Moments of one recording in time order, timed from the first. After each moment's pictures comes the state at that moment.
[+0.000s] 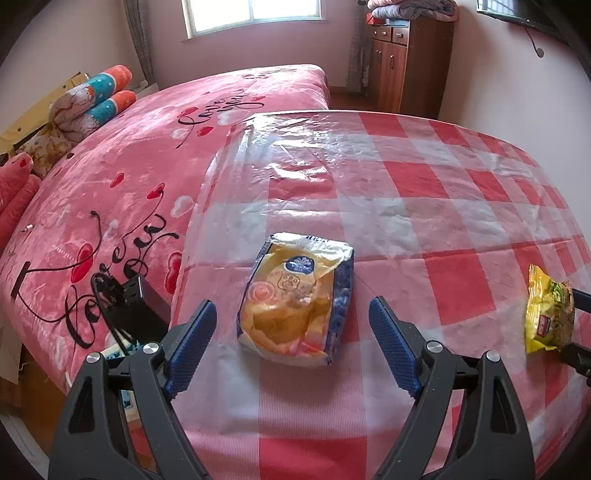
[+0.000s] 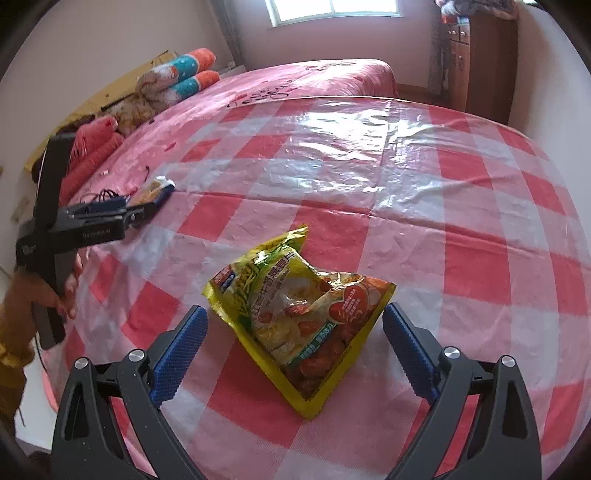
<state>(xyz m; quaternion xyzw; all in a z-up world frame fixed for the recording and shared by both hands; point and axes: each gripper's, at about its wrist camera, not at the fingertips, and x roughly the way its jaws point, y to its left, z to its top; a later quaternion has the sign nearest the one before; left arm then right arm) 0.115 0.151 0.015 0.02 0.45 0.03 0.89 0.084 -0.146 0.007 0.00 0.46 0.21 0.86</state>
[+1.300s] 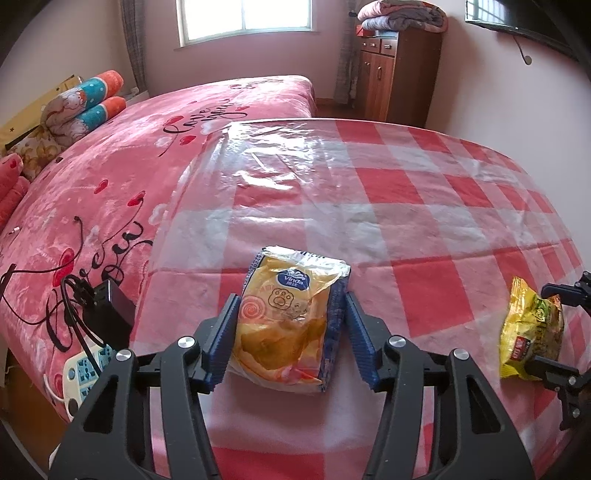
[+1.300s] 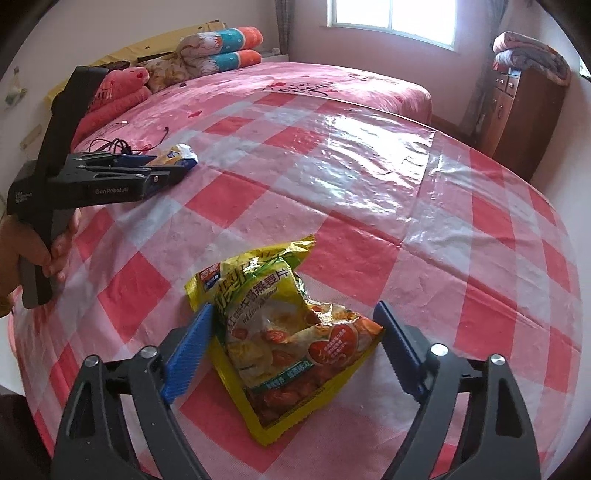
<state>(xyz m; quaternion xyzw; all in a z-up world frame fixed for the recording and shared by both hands) 0.112 0.132 0.010 0.00 0.43 0.00 0.90 0.089 -0.122 0.001 -0.12 0.43 0.25 0.86</state>
